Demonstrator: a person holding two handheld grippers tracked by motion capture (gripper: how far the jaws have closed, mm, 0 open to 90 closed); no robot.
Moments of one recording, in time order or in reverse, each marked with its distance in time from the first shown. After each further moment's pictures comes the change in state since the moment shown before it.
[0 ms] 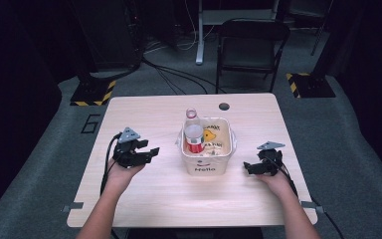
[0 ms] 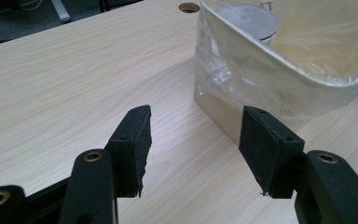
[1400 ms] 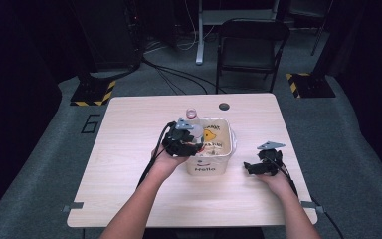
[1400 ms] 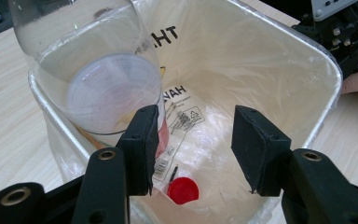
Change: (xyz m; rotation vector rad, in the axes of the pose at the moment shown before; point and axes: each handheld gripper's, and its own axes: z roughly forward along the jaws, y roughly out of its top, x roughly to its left) left arm -0.087 0.069 0.084 0.114 -0.141 0.126; right arm 0.000 0.000 0.000 0.001 0.004 -0.004
